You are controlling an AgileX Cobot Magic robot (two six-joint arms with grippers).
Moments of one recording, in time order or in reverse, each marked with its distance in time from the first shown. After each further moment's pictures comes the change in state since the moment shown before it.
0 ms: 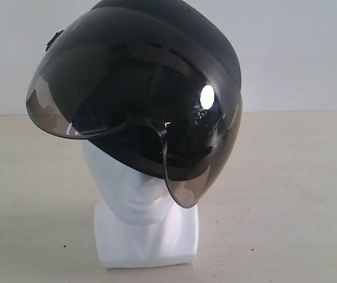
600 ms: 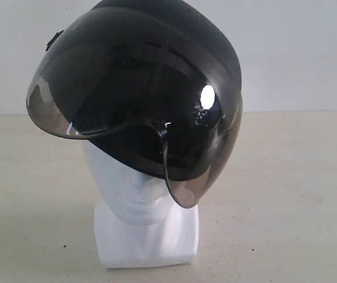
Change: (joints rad) left arm 0.000 -0.010 -0.072 0.104 -0.004 0.002; right arm 0.000 0.042 -0.125 0.349 -0.333 0.371
